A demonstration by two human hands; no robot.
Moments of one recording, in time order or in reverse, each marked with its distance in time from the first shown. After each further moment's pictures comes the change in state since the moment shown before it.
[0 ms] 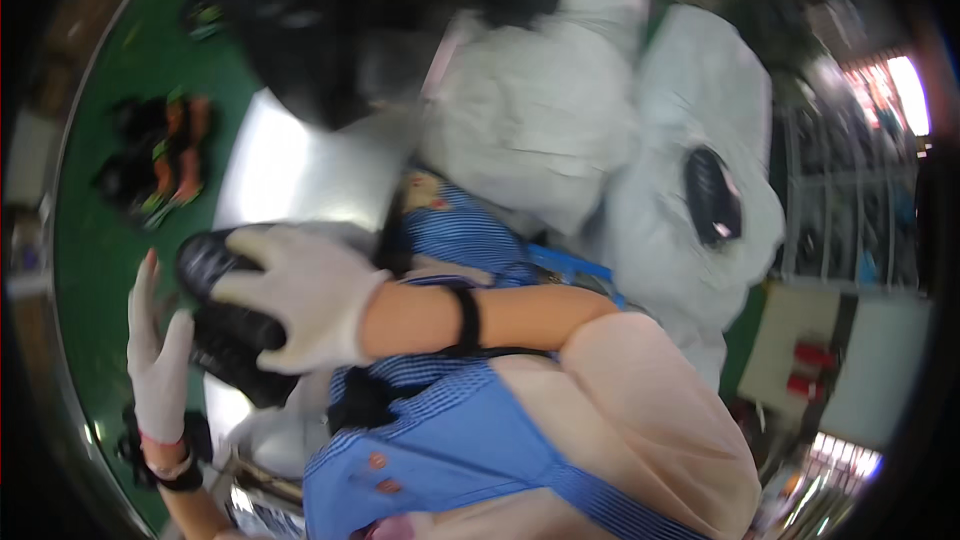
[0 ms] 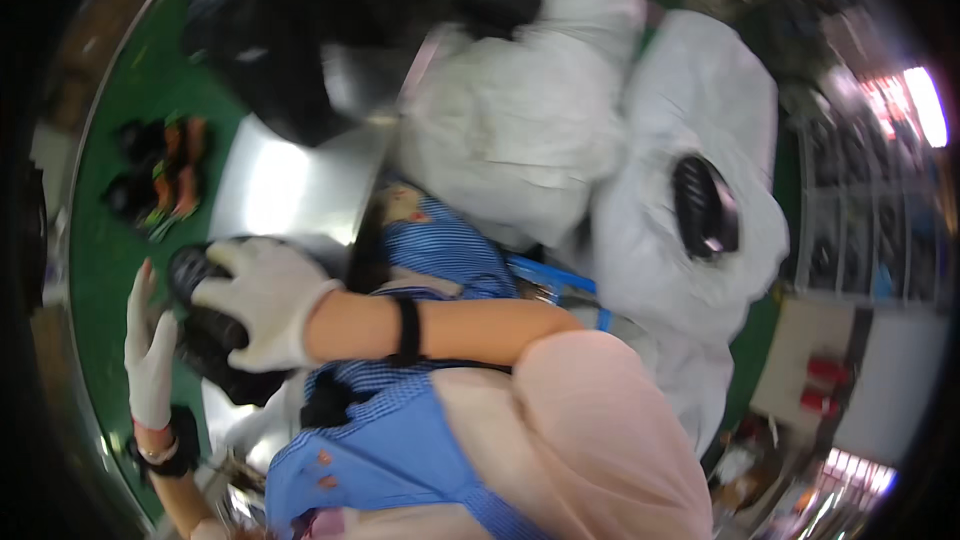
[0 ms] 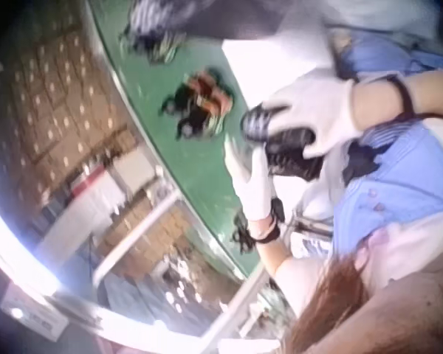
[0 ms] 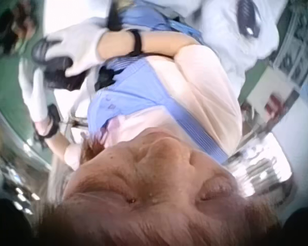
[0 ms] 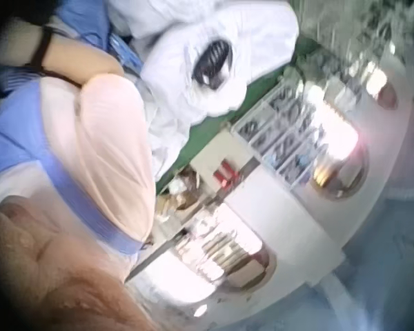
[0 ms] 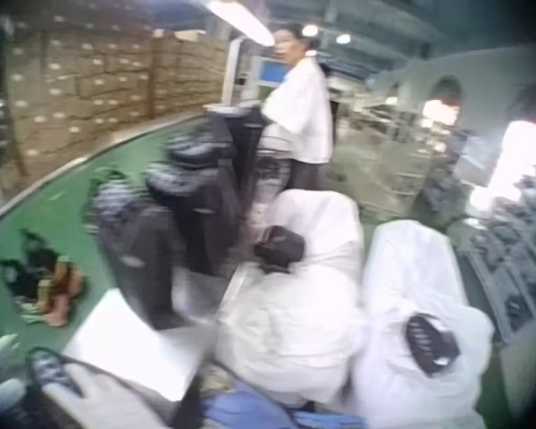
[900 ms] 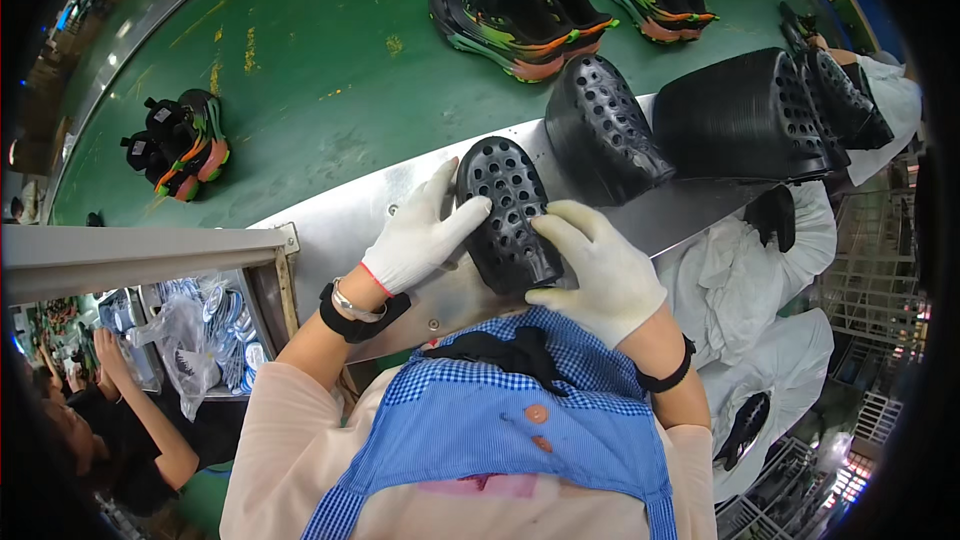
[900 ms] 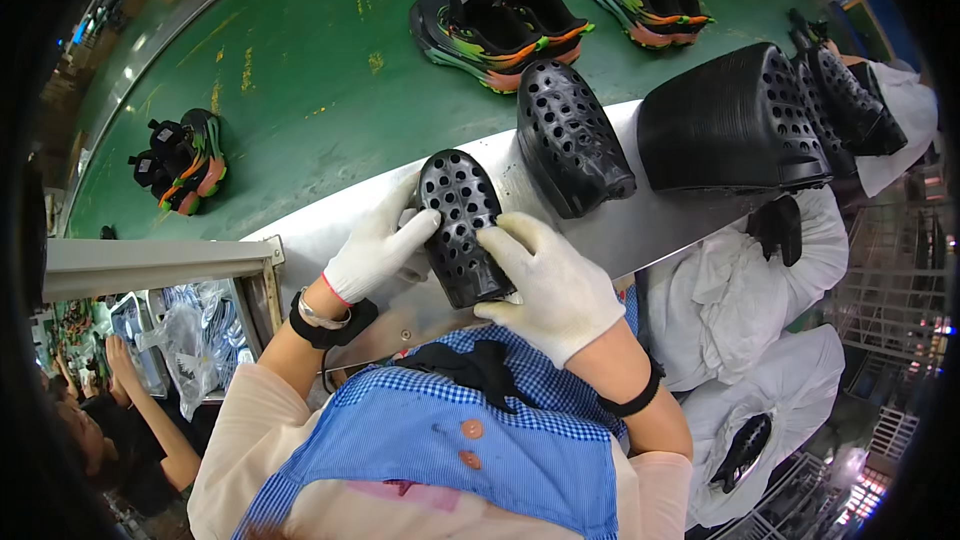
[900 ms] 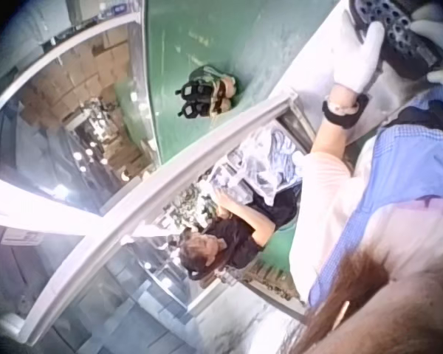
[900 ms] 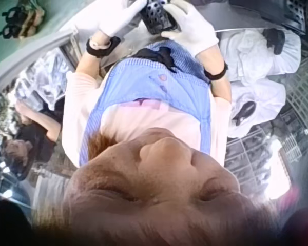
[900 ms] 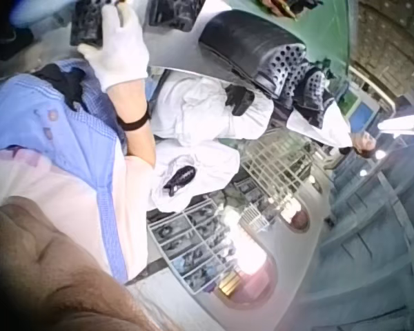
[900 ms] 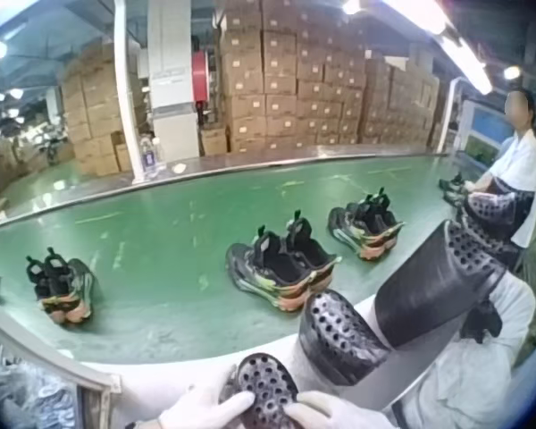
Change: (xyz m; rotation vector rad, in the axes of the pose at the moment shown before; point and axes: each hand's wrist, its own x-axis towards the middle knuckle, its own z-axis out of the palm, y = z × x) left_hand -0.093 -0.103 0.032 -0.542 0.132 -0.403; right_hand 0.018 -0.067 0.050 -0.408 -0.582 -0.088
